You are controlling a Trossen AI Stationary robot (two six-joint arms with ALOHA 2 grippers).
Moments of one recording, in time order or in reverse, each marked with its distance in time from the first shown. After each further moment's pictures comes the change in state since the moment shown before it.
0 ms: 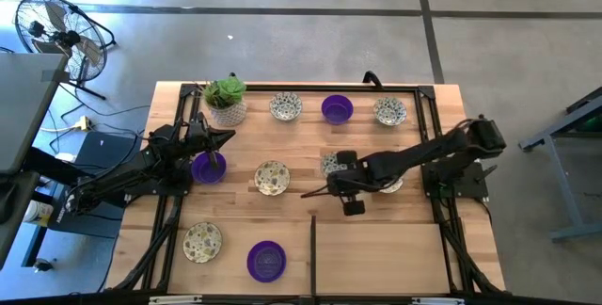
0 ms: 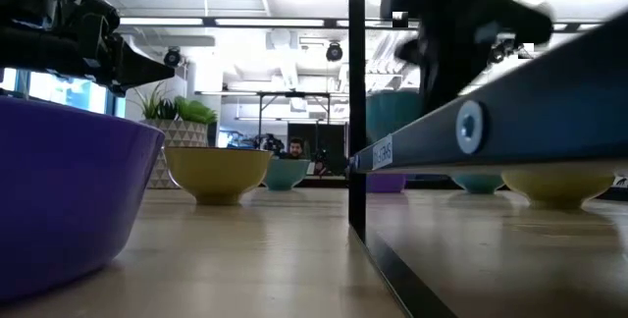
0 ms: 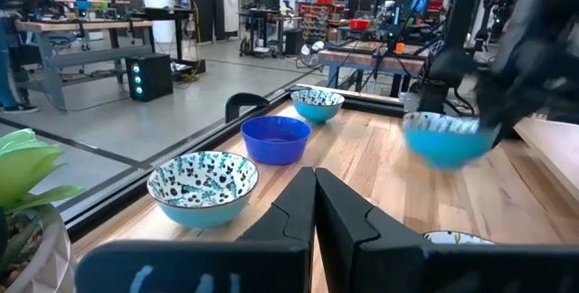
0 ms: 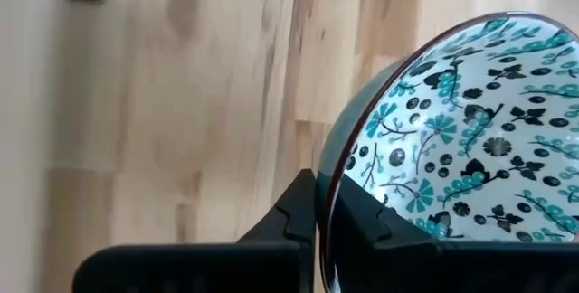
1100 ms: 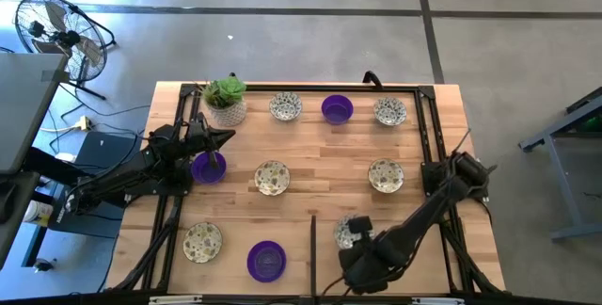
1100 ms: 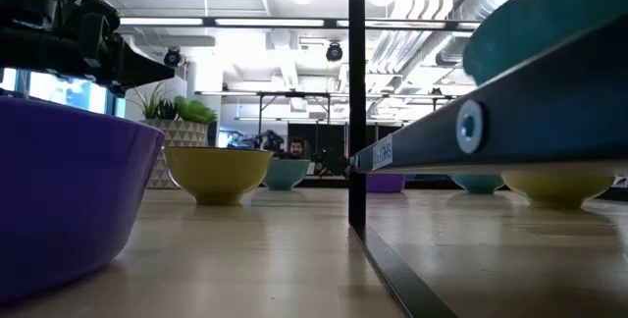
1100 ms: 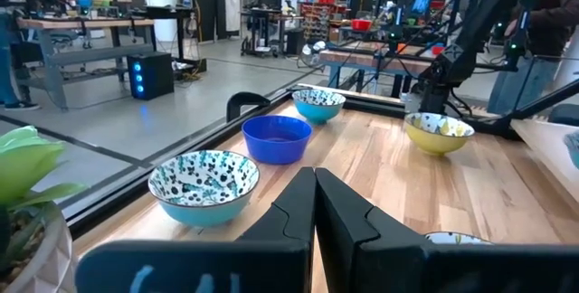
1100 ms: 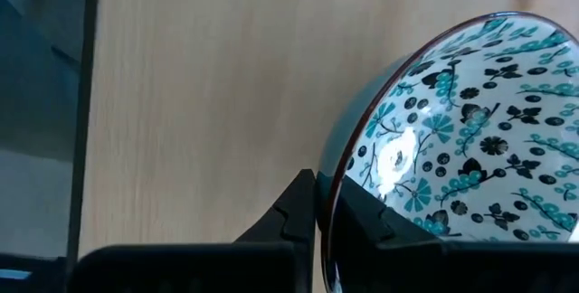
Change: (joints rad) left arm 0.000 0.000 0.001 -0.002 -0.008 -0.007; right arm 0.499 0.334 0.480 -0.381 -0.052 0.420
